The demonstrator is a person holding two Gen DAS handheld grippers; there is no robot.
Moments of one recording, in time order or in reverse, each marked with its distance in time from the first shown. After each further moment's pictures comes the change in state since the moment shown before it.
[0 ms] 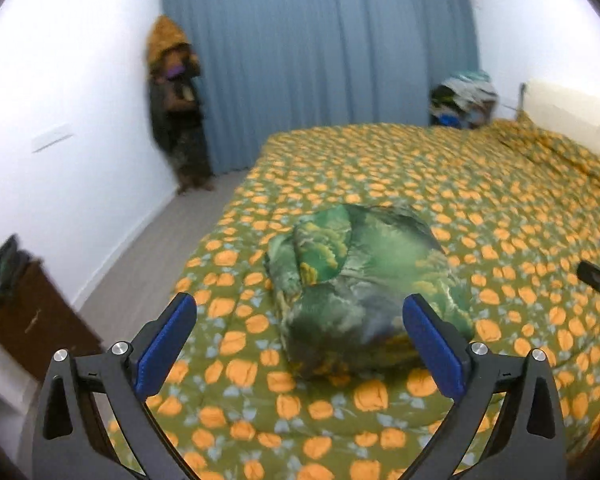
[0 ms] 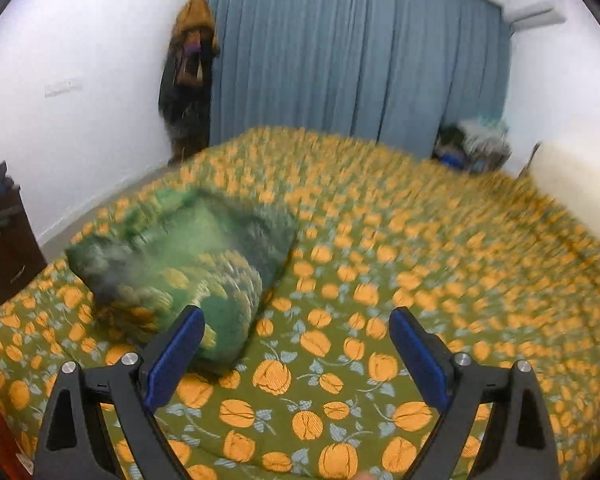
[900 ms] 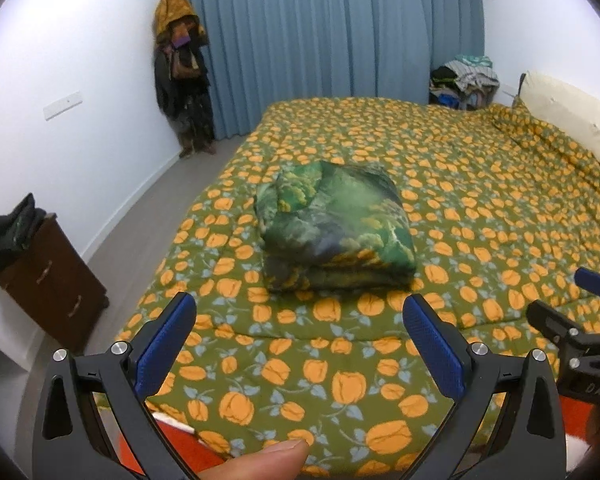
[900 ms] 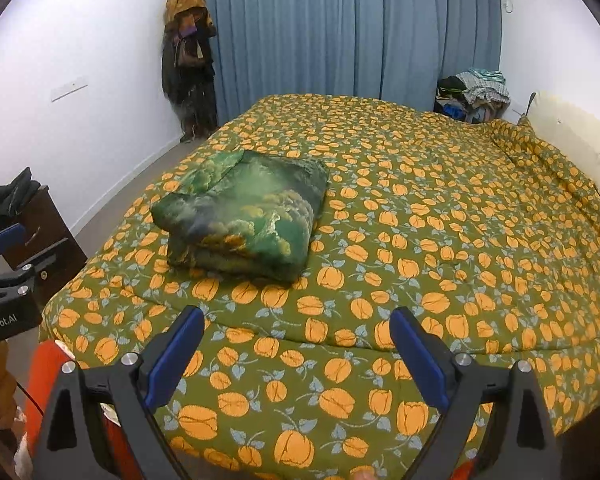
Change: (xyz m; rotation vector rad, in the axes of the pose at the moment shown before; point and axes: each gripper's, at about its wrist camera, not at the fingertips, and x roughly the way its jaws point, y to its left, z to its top) left arm -0.091 -0.032 -0.033 -0.044 0.148 -0.039; right arm -0.099 0.043 -0.029 0.072 0.206 0.064
